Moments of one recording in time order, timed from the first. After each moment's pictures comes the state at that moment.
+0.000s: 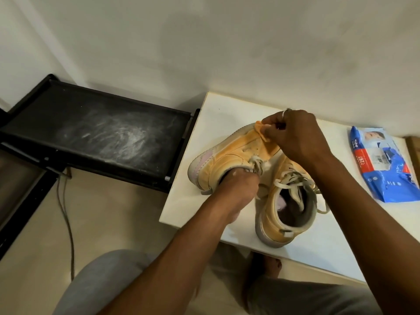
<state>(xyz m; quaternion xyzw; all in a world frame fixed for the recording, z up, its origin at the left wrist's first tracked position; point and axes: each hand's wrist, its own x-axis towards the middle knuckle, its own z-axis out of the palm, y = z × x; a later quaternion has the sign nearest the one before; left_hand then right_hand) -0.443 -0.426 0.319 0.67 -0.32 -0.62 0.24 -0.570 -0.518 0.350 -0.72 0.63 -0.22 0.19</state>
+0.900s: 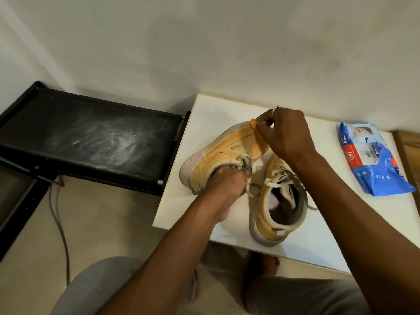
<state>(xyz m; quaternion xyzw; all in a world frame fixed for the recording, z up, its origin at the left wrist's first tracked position) -0.442 -0.436 0.301 0.66 -0.27 -0.63 0.31 -0.576 -0.530 0.334 -0.72 0.64 -0.24 0.13</state>
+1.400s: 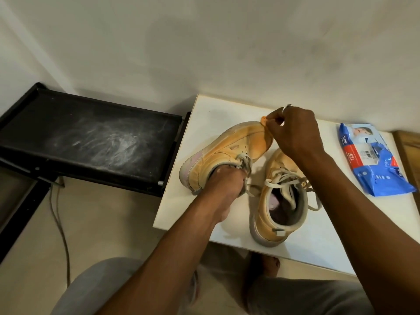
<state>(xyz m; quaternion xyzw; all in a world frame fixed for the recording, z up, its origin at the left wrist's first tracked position) -0.441 -0.437 0.302 0.65 -0.24 -0.65 0.32 -0.592 -0.534 0.333 -0.71 0.66 -0.24 0.10</state>
